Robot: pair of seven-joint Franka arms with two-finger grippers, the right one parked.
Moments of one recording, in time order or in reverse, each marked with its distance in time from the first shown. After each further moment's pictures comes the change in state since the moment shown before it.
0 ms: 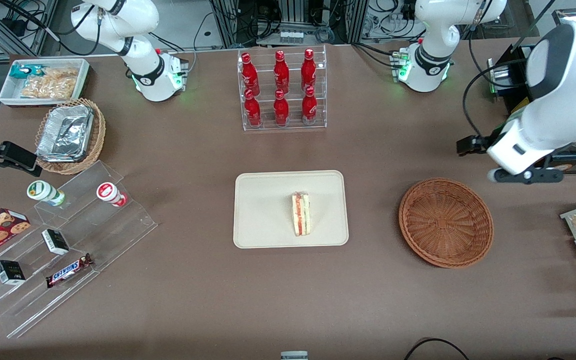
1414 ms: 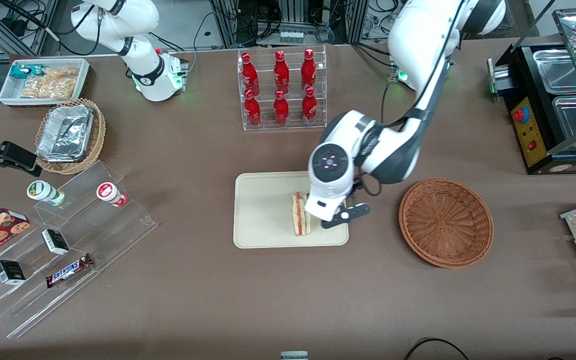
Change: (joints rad) arm -0.614 0.576 0.140 0.393 -0.007 0.202 -0.881
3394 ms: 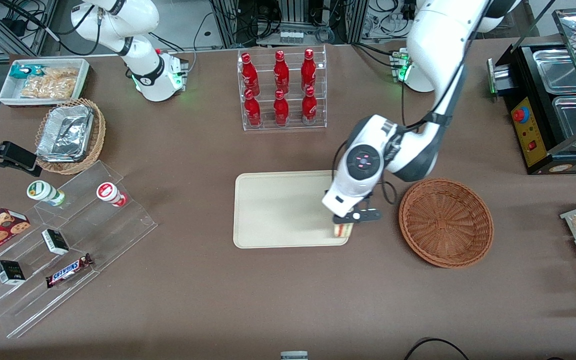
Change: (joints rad) arm 0.040 -0.036 -0.076 -0.271 -0.014 0.331 0.220
